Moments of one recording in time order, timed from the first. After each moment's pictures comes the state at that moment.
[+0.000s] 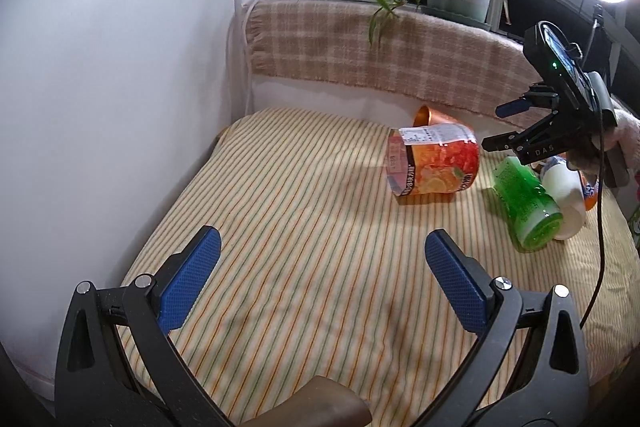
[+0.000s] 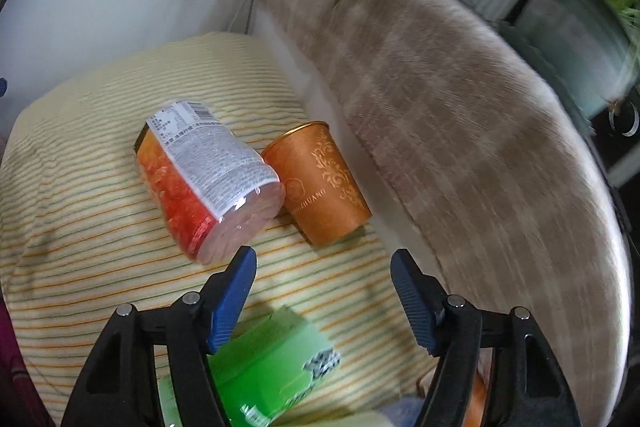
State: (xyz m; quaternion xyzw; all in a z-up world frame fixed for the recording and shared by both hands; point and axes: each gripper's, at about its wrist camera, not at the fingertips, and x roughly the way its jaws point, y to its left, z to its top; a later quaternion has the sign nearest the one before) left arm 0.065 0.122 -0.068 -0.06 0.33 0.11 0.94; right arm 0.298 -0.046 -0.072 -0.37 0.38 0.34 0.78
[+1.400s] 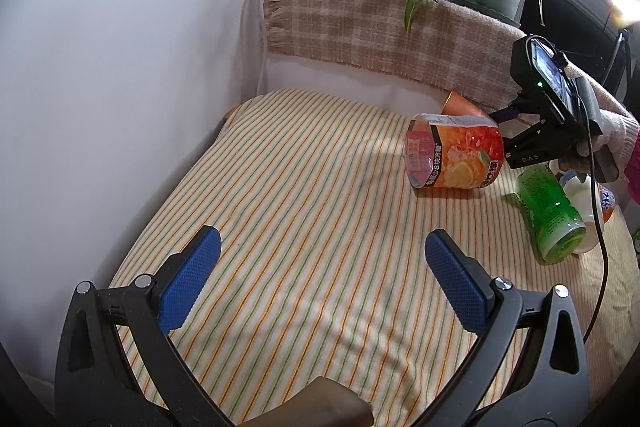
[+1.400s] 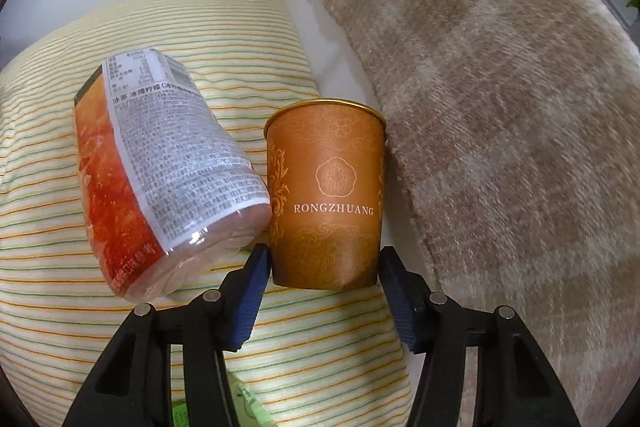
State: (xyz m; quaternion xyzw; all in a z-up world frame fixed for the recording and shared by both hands) left arm 0.082 0.145 -0.083 -0.09 0.35 0.12 0.93; right arm 0.351 0.012 -0.139 -0.44 0.39 0.36 0.72
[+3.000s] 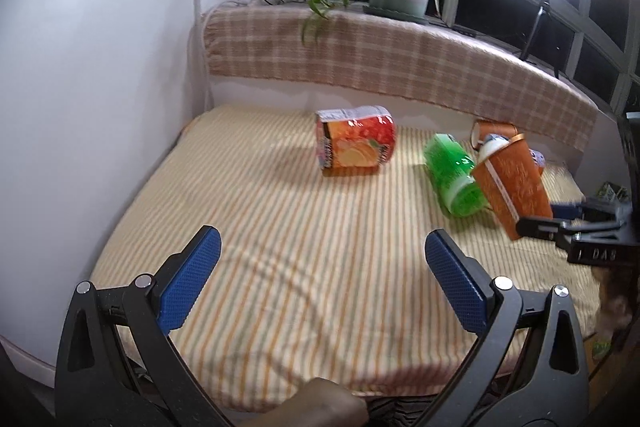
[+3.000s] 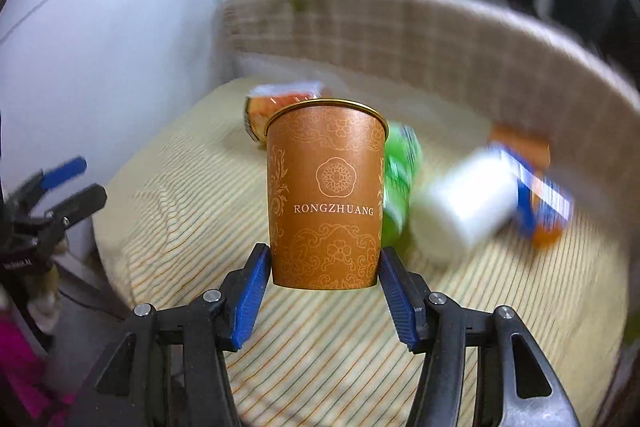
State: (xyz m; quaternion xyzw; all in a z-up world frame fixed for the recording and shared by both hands) left arm 0.013 0.064 -0.050 -0.06 0.33 0.04 0.94; right arm 0.101 -0.159 -0.057 -0.07 0.44 0.26 0.86
